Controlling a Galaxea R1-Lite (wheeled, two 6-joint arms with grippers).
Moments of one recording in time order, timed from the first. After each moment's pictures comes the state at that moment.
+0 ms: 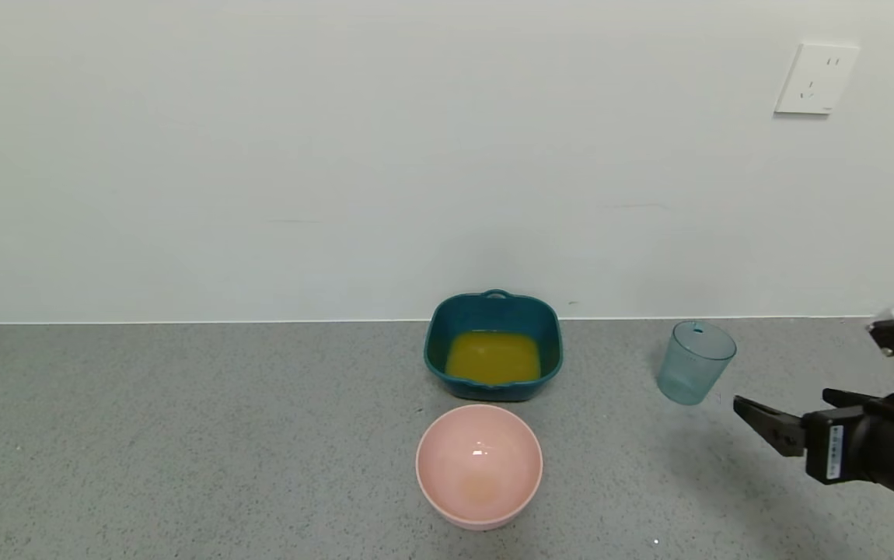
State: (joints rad) left arm 0.00 0.00 0.00 0.01 0.00 -0.01; right arm 0.32 1.26 -0.47 -0.37 -0.20 0.11
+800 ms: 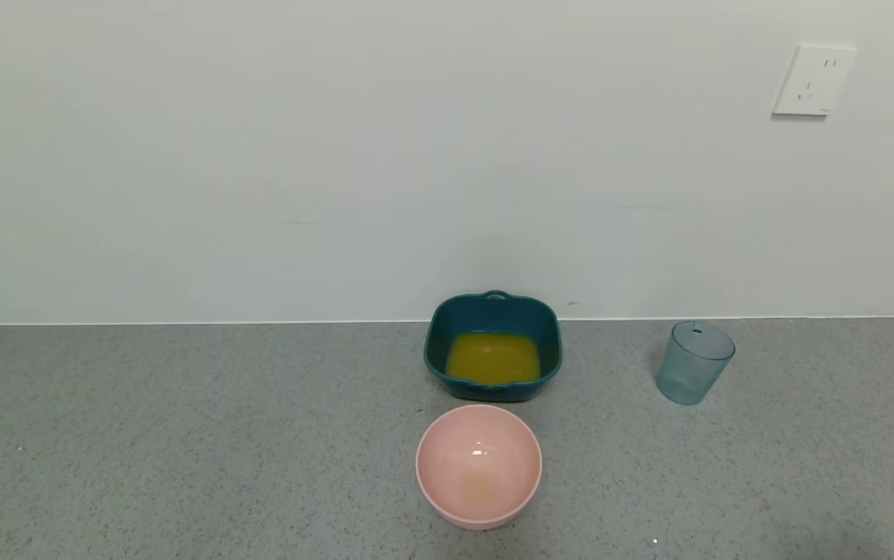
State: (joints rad) left arm 0.00 0.00 0.00 0.01 0.00 -0.01; right arm 0.24 0.52 -0.48 0.14 -0.25 -0.02
